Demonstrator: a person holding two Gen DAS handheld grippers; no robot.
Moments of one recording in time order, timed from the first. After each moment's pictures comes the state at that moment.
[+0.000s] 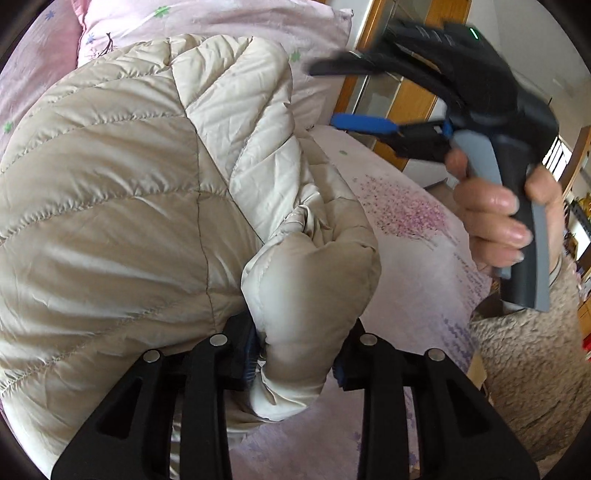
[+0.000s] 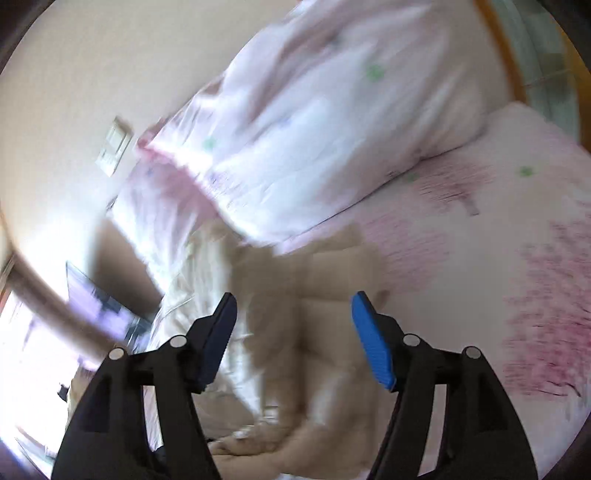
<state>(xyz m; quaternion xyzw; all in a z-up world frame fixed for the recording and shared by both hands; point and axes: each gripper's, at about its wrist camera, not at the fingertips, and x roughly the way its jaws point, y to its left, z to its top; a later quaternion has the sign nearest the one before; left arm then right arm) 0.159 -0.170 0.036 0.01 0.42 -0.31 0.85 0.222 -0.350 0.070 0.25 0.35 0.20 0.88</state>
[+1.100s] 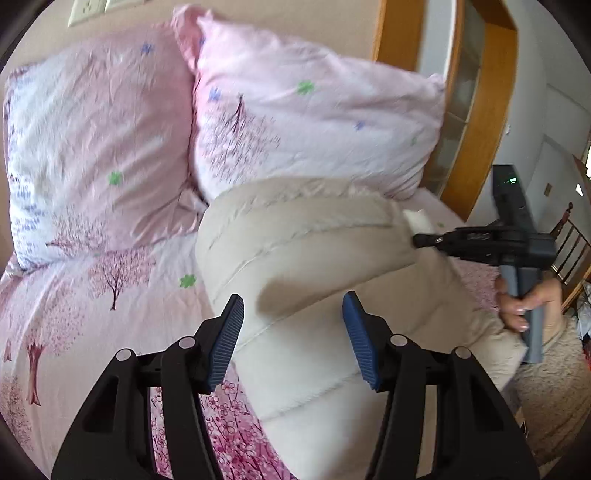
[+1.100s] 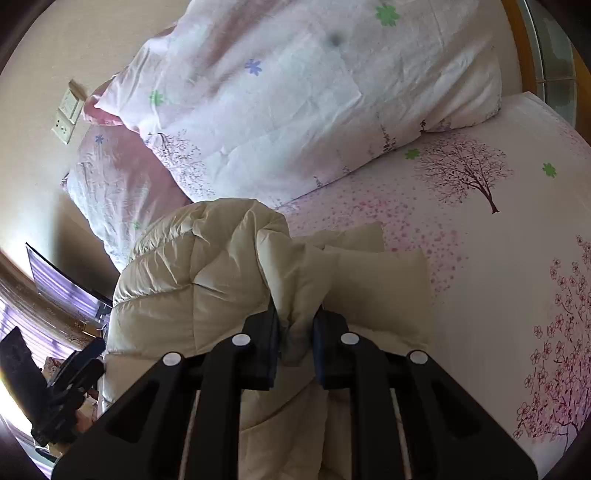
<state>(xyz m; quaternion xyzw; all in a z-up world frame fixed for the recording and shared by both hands) 0.223 -0.046 0.099 0.00 0.36 -0.21 0.91 0.300 -0.341 0.034 0.21 0.41 0.15 0.87</state>
